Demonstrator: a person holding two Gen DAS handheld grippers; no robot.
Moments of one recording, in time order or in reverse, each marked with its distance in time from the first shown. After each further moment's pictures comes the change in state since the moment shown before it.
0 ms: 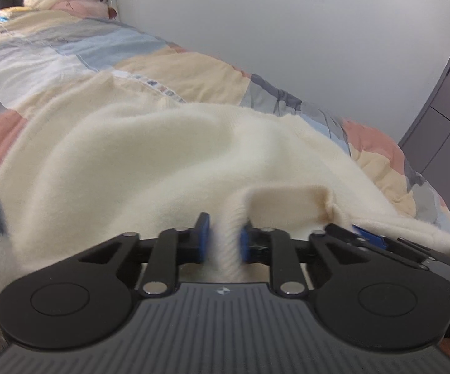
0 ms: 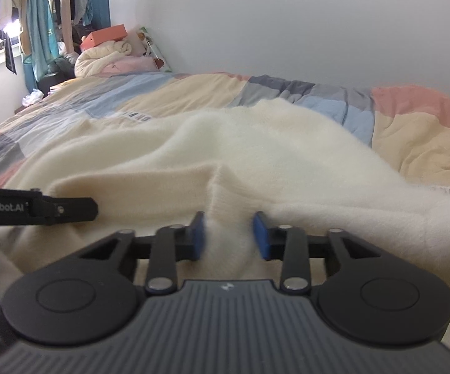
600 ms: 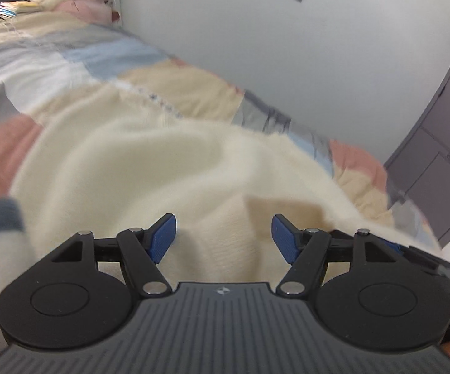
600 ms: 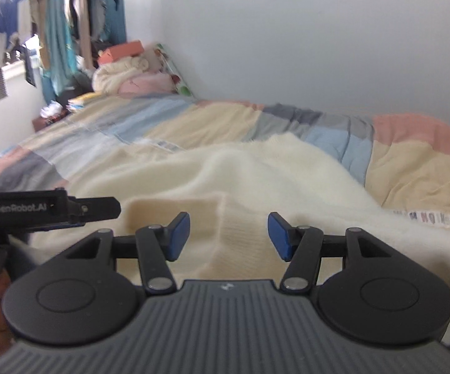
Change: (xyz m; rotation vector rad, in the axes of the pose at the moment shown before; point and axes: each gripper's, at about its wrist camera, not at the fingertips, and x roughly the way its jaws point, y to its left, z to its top) left arm -0.027 0.004 0.007 -0.059 -0.011 -0.045; right arm -0.037 0.007 0.024 0.012 -0.005 0.052
